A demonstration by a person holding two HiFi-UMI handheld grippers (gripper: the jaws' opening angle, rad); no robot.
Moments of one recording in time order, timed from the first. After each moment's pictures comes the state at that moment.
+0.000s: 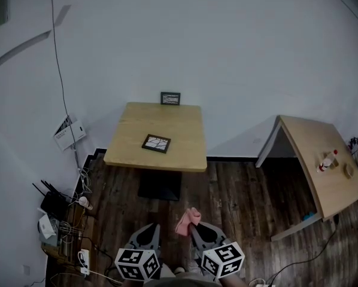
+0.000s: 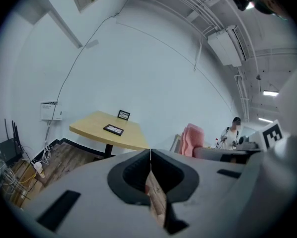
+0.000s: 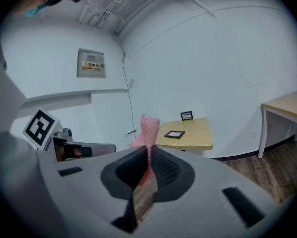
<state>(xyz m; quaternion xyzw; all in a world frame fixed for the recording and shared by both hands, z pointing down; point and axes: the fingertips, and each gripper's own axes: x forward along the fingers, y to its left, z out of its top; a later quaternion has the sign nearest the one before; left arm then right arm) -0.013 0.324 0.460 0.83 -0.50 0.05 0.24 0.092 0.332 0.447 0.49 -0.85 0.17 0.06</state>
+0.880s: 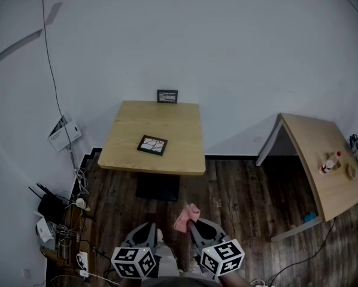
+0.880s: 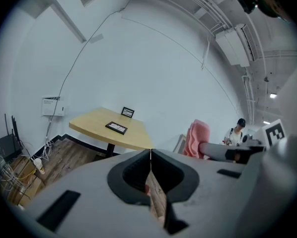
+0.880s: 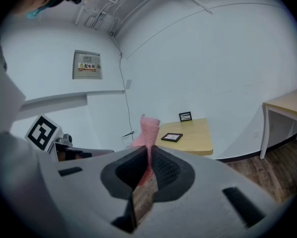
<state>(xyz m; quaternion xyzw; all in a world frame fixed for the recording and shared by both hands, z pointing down) -0.011 0.275 0.477 0.82 -0.51 0.05 0.26 0.106 0.281 0.449 0.49 -0.85 0.18 0.05</state>
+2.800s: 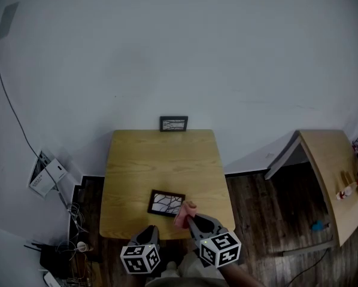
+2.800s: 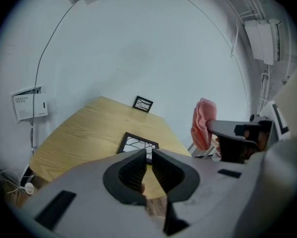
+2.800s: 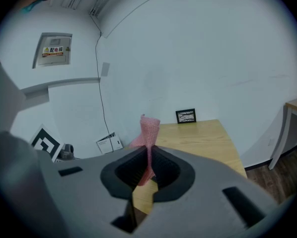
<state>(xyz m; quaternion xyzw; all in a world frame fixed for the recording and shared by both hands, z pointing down) -0.081 -0.099 0.558 0.80 -0.49 0.13 0.32 0.037 -0.107 0.485 0.52 -0.82 0.21 0.10</state>
